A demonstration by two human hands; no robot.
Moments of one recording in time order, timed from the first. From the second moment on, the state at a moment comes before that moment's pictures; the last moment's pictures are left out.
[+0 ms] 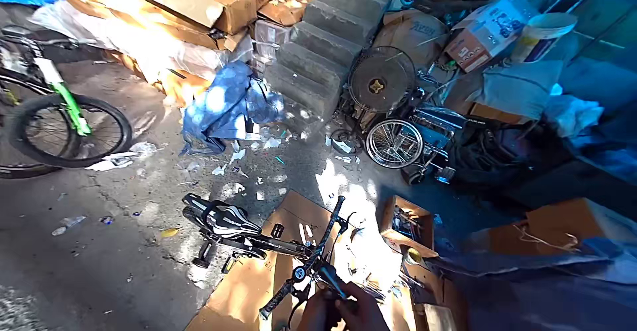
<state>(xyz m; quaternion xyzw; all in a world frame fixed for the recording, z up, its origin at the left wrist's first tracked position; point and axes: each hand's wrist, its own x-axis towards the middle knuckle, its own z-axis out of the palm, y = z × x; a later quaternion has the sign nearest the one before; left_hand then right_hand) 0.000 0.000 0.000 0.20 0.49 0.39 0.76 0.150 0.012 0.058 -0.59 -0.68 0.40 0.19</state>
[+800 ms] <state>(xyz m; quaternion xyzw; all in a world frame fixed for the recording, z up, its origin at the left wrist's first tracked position) -0.012 0.006 0.009 0.14 0.40 0.38 0.82 0.165 0.015 0.052 -0.63 -0.56 0.48 0.25</state>
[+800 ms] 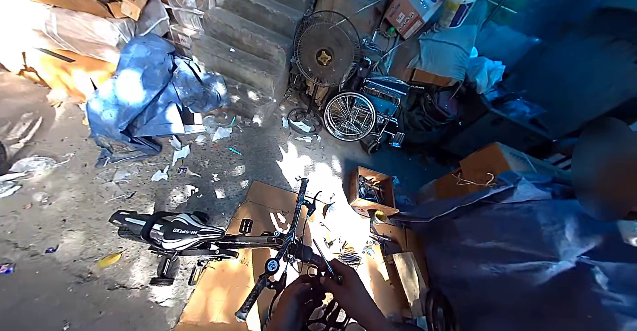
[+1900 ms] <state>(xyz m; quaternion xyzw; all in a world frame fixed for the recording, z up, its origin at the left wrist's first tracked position) 0.017 -0.014 -0.015 0.20 0.49 0.39 0.75 0.183 0.007 0.044 -0.62 -0.58 0.48 0.21</state>
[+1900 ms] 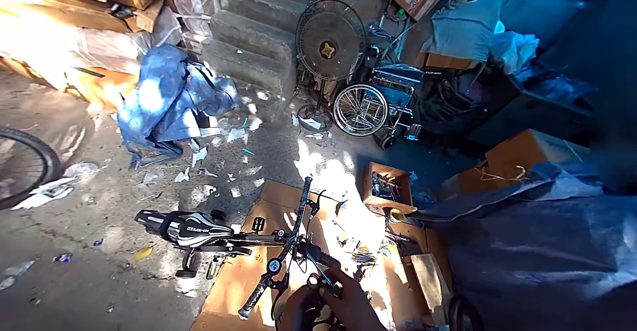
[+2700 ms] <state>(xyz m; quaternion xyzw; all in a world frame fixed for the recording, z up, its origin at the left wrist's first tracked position) 0.032 -0.013 0.047 0.48 0.63 0.38 0.48 0.311 0.094 0.116 -0.38 -0.80 0.46 0.02</state>
